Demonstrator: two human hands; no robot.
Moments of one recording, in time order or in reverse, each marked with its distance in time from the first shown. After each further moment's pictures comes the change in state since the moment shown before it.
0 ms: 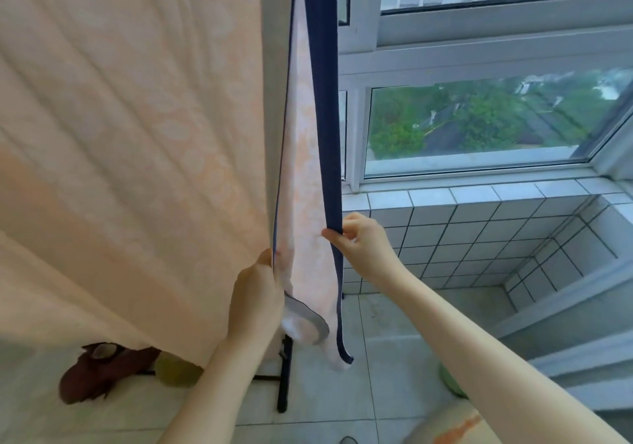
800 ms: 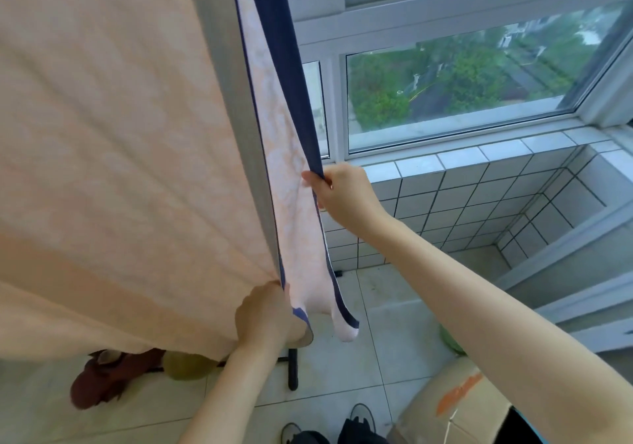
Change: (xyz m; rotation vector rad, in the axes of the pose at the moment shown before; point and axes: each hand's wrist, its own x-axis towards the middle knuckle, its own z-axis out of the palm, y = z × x) left_hand -0.008 -0.026 0.050 0.474 -0.341 -0.118; right_hand 0.041 -0.016 -0.012 -0.159 0.132 -0.081
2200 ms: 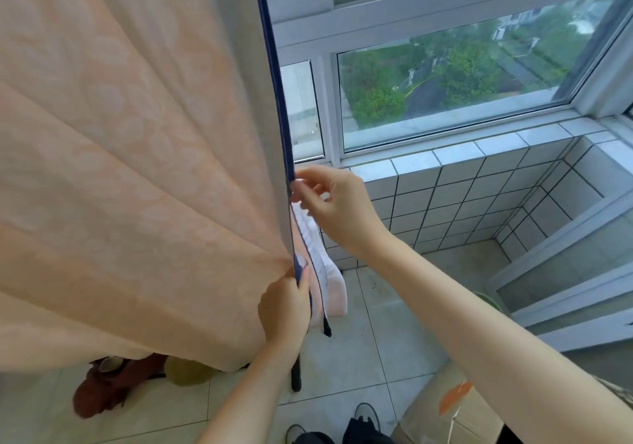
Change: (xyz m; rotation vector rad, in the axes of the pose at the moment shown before) left_hand 0.020 0.024 0.038 -0.315 0.231 0.056; right_hand -0.029 -0.019 -0.011 0.343 0.060 -0.121
